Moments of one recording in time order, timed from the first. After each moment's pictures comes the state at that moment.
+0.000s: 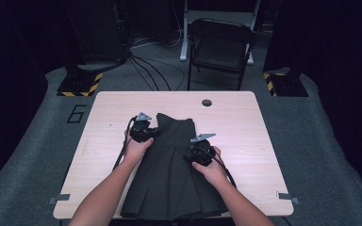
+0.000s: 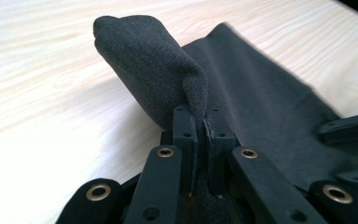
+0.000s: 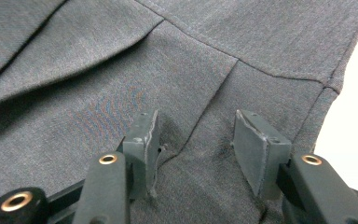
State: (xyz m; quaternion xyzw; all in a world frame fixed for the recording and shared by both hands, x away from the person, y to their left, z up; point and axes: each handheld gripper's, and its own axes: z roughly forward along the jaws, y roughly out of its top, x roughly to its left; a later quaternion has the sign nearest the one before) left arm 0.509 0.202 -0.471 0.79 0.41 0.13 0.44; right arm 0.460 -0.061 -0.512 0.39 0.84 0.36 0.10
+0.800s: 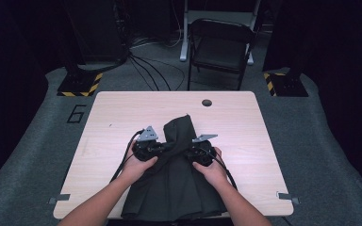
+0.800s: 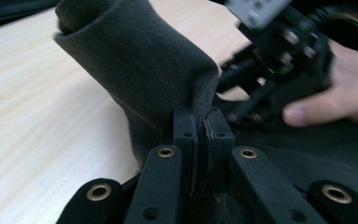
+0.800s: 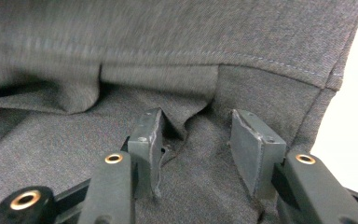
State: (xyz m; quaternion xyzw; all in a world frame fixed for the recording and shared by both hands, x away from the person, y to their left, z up) left arm 0.428 0.178 -0.448 0.83 0.27 0.11 0.48; right arm 0.460 -0.064 -0.515 0.39 0.83 0.38 0.10
